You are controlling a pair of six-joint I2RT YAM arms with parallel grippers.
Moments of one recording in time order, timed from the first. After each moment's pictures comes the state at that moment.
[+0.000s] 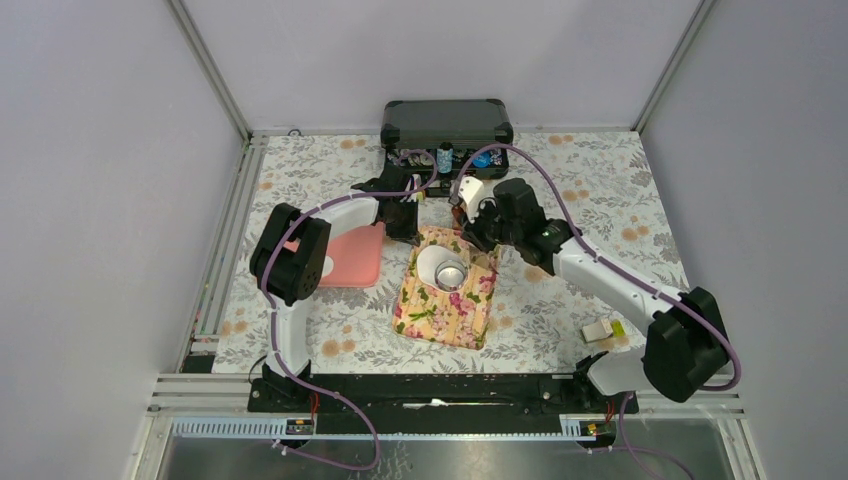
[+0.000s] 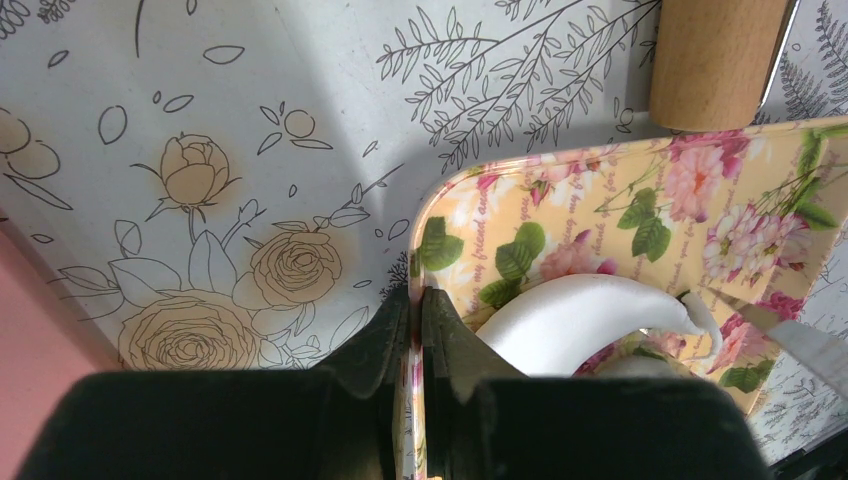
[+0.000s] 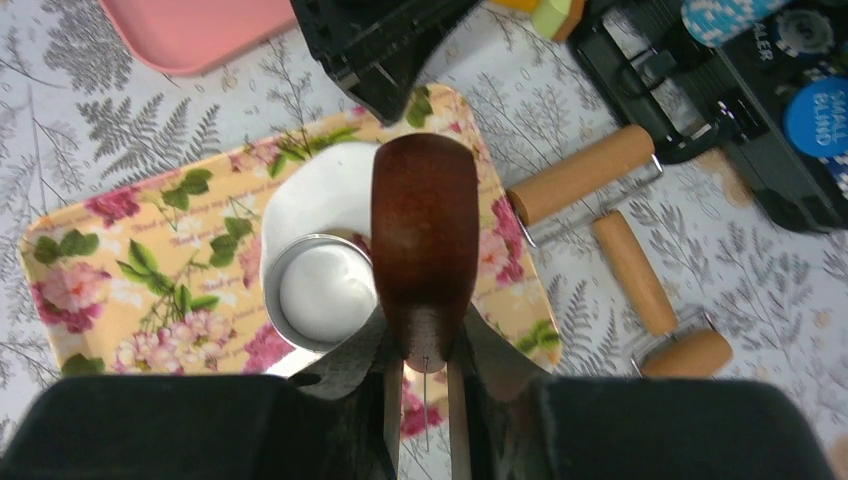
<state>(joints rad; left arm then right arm) -0.48 2.02 1.38 -0.44 0.23 -0.38 0.61 1.39 0.99 -0.21 -0.26 -0.31</state>
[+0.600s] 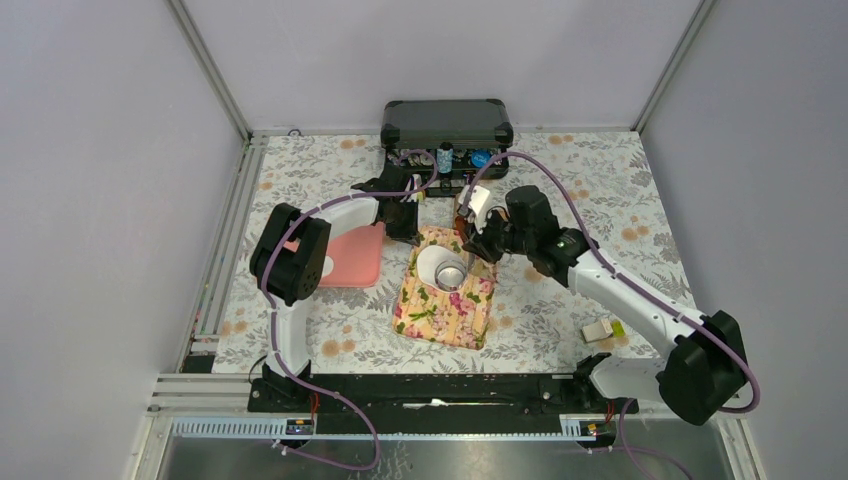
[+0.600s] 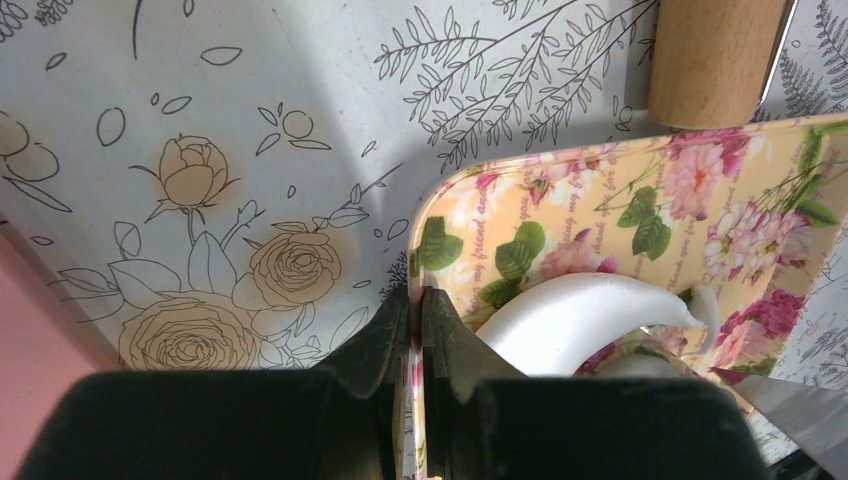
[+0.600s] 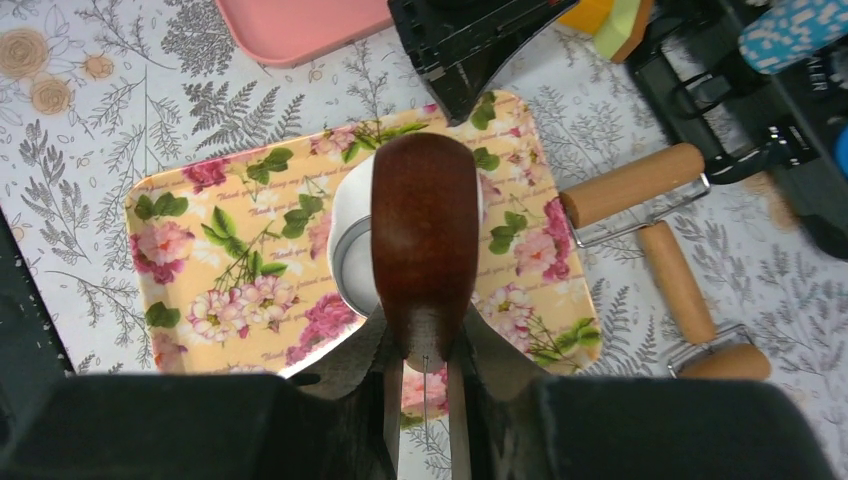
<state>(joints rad) -0.48 2.02 1.38 -0.44 0.23 -0.37 0.61 1.24 0.94 -0.28 -0.34 -0.33</state>
